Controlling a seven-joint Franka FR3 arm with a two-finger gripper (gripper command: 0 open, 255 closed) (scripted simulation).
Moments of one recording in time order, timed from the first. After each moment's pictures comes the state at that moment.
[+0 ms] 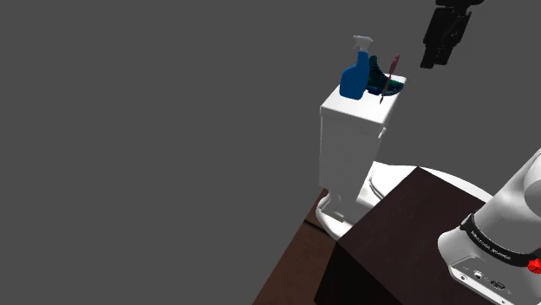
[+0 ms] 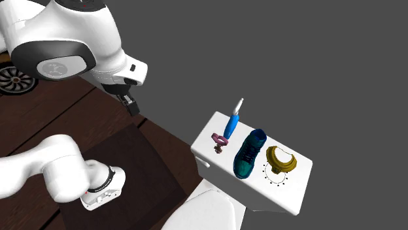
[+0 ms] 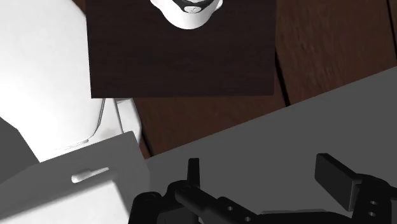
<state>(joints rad) -0.02 -0.74 -0.06 -2.29 0.10 1.43 -0.09</state>
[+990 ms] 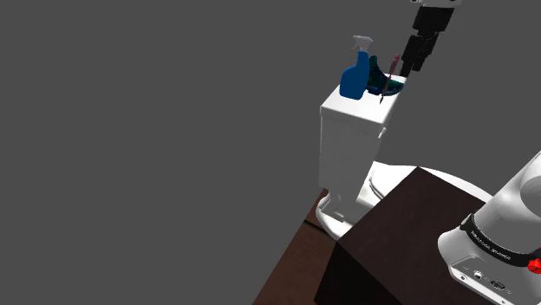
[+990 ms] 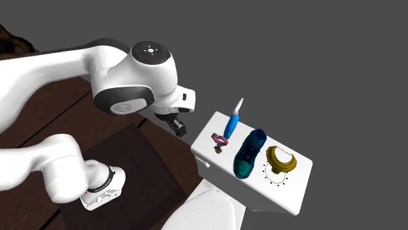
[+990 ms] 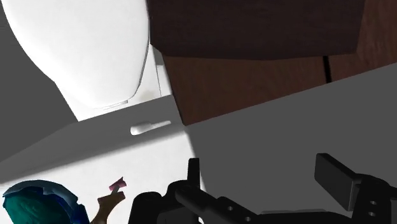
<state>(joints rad) -0.07 -0.50 -0.24 -2.31 -0.05 1.77 -0.34</state>
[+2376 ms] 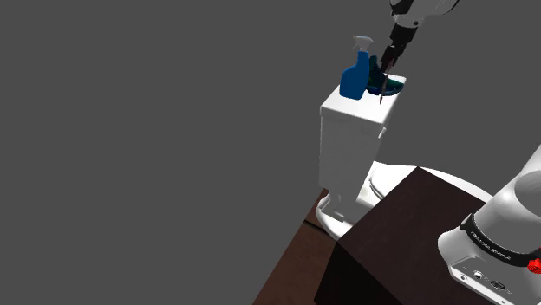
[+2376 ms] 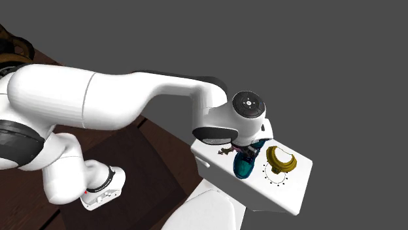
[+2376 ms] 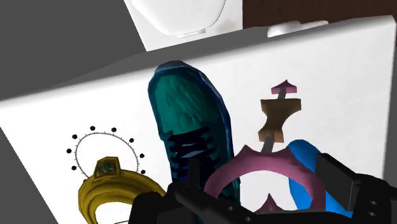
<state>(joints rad) -0.15 0.17 -0.45 -1.87 0.14 2.14 -0.79</state>
